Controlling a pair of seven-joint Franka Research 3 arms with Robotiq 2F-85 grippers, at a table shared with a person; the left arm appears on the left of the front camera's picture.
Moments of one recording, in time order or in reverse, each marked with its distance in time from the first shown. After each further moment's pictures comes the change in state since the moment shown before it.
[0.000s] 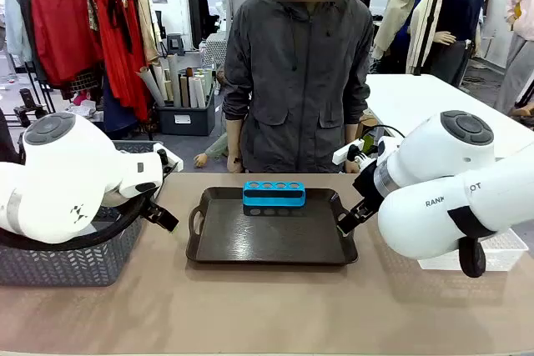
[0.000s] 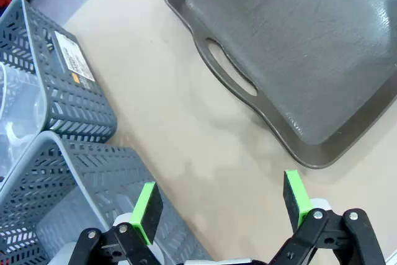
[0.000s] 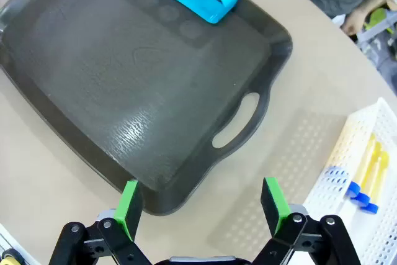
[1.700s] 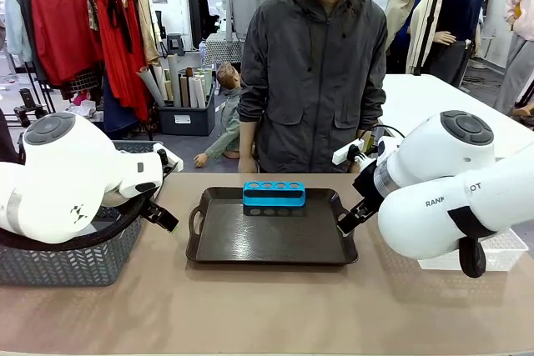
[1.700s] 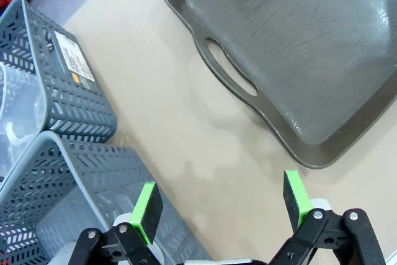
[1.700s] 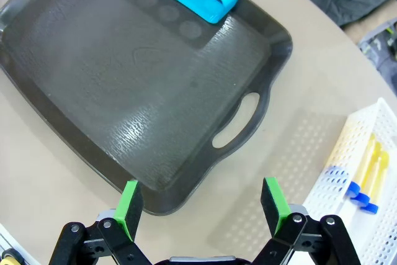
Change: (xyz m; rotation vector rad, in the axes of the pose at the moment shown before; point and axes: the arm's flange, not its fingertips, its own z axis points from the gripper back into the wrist) left arm 0.000 0.000 0.000 0.000 0.000 0.000; right arm 0.000 0.000 0.000 0.000 0.000 0.001
